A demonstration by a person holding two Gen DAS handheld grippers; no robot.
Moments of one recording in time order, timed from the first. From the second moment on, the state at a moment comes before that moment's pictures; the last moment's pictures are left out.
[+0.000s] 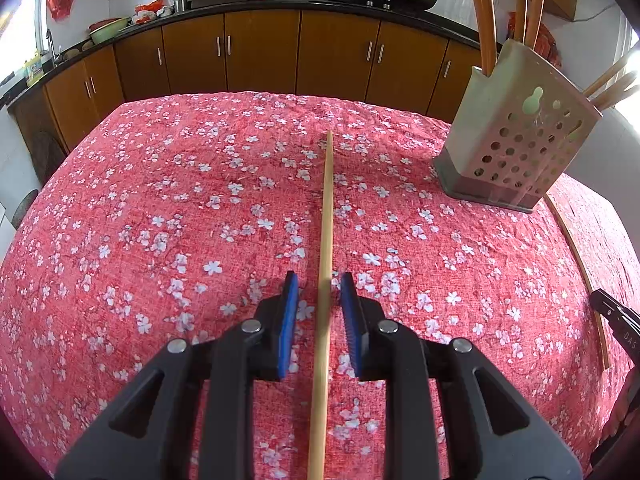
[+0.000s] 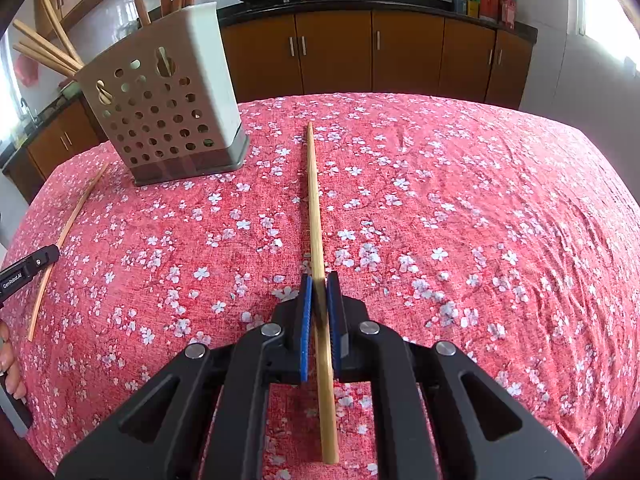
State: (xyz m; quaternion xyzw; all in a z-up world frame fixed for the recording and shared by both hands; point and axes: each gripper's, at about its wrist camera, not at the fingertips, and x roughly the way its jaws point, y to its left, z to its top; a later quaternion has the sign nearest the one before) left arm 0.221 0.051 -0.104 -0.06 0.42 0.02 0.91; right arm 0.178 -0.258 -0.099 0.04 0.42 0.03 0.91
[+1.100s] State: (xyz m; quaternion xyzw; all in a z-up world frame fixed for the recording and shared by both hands) left arm 0.205 0.047 -0.105 -0.05 0.42 0.01 0.91; right arm 0.171 -0.256 -0.097 0.05 0.41 0.03 0.91
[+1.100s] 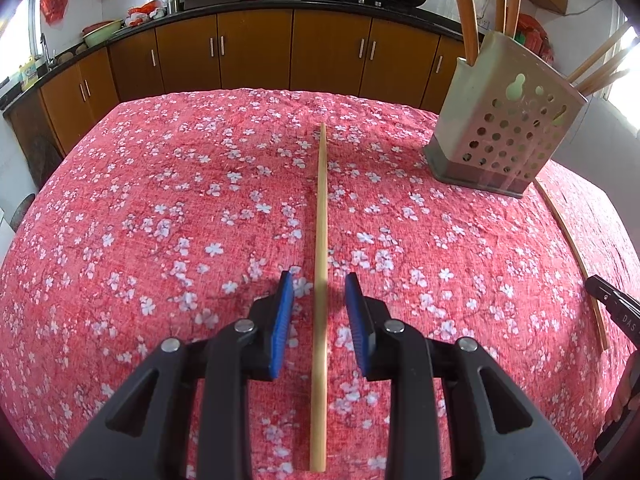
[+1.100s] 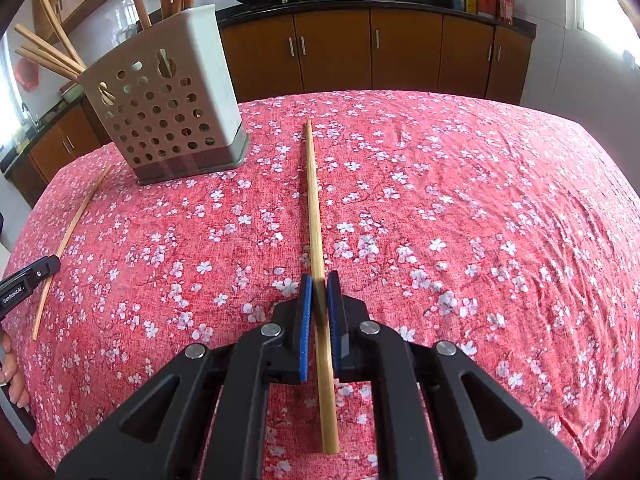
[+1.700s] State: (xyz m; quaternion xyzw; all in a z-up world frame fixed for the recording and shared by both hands) left arm 0.169 0.061 -0.069 -0.05 0.38 0.00 0.92; right arm 0.138 -0.283 -0.062 0.08 0.35 0.03 0.93
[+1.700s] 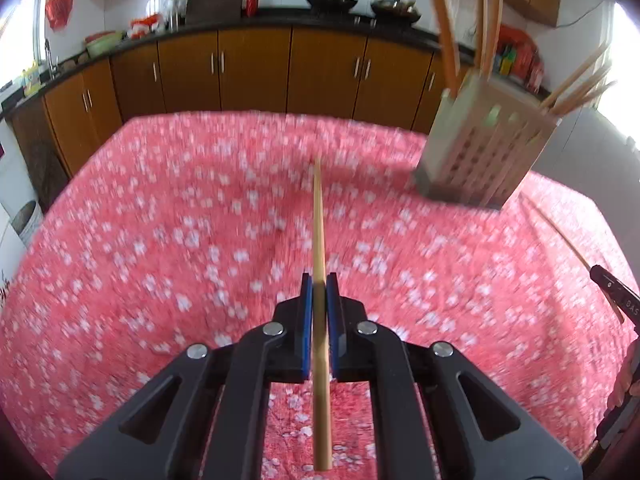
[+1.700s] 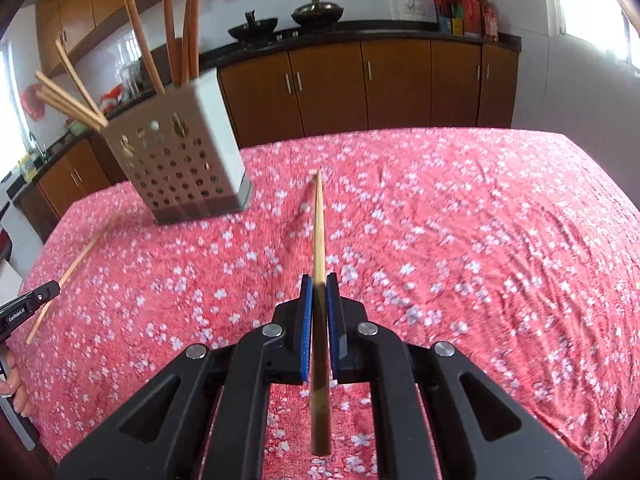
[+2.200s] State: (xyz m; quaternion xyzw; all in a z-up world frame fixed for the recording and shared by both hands) left arm 0.167 0.048 0.034 -0.07 0.26 -0.03 0.96; right arm 0.127 -0.302 0.001 0.10 0.25 0.03 0.96
